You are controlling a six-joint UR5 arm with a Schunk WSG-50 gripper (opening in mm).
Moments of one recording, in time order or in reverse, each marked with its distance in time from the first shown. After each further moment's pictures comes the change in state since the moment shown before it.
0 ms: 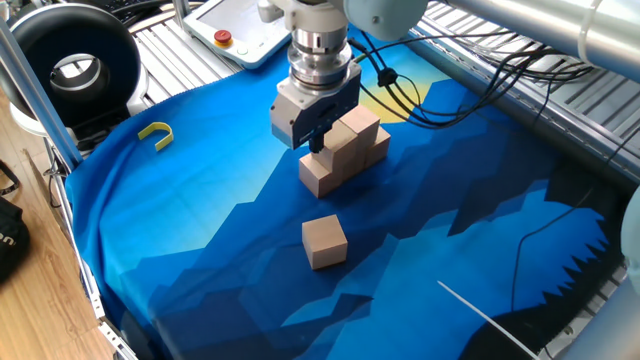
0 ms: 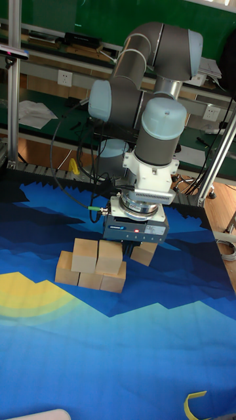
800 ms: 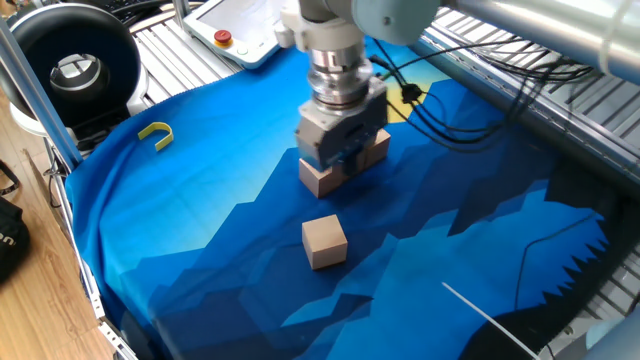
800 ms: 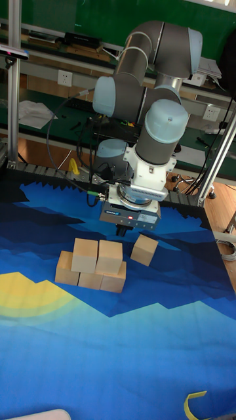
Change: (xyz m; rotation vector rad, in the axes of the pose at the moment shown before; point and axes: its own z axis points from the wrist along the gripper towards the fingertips) arm 0.078 -0.024 0.009 0.090 0.140 0.046
